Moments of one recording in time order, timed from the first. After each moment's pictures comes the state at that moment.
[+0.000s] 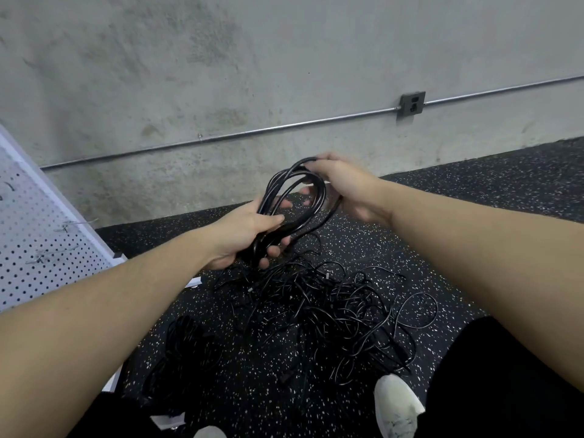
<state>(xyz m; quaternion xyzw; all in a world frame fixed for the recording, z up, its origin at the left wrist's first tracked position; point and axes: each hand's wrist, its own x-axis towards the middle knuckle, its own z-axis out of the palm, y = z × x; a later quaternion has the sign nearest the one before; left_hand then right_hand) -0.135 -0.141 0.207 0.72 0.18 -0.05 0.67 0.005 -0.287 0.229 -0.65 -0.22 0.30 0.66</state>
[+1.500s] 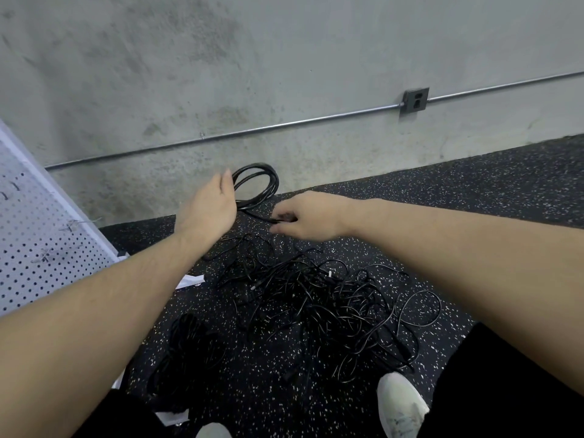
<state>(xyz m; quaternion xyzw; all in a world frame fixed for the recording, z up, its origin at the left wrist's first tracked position) -0.129 -0.102 0.206 0.91 0.34 0.20 0.16 -0.027 -0.274 0.222 -0.80 -0.58 0.11 0.11</state>
